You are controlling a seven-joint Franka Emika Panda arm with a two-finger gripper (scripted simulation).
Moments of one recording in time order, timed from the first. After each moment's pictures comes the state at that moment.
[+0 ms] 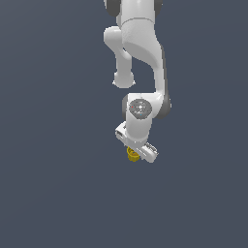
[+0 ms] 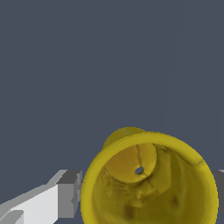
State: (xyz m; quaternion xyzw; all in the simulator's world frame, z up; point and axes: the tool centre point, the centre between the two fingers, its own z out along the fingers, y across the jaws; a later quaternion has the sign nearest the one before) arm 0.032 0.049 0.058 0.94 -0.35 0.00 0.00
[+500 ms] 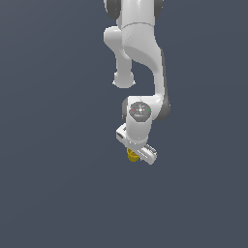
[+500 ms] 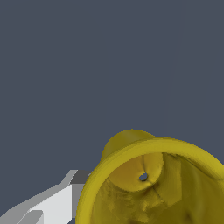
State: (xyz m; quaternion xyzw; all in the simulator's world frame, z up) arm 0.034 0.050 0.047 0.94 -0.35 0.00 0.00
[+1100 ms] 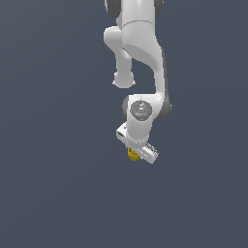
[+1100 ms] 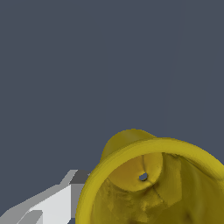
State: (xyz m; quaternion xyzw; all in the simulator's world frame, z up) arm 0.031 0.052 0.052 0.94 -0.35 0.00 0.00
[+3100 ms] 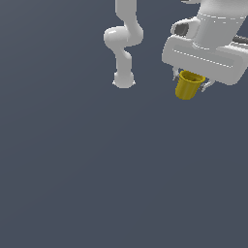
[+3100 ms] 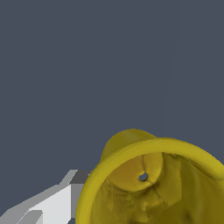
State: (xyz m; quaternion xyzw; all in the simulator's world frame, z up) arm -0.032 0.197 0.386 0.94 -0.35 0.00 0.00
